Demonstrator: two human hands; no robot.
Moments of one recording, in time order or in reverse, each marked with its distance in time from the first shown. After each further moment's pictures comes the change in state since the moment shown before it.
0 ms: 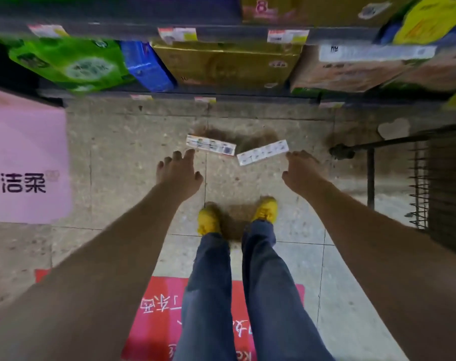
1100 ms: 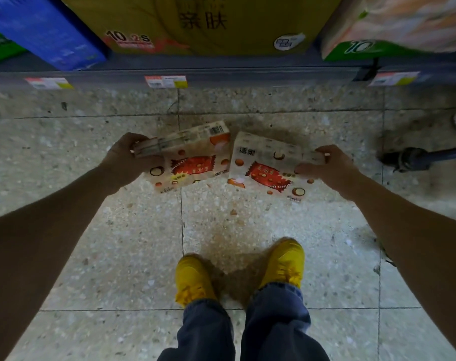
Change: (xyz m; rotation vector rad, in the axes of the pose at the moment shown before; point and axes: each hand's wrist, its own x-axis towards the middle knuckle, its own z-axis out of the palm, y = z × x) left_hand 0.329 -0.076 0.186 -0.753 0.030 -0.134; right_hand 0.283 0.090 0.197 0.879 0.023 0.215
